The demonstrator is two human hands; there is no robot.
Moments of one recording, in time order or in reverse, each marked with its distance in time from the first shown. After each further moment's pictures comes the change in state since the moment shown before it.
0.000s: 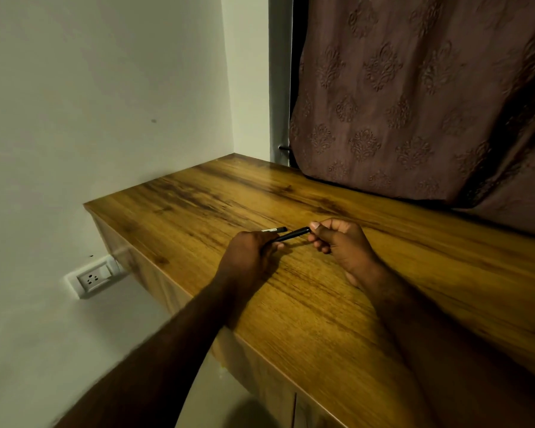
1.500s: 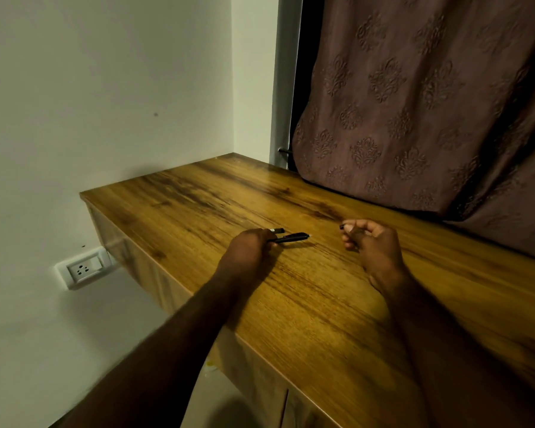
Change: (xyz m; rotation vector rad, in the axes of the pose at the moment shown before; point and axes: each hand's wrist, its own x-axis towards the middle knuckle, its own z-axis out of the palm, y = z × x) left_hand 0.003 -0.011 0.008 -0.139 -0.033 -0.072; right_hand 0.006 0.000 -0.048 -0.057 0.245 -0.090
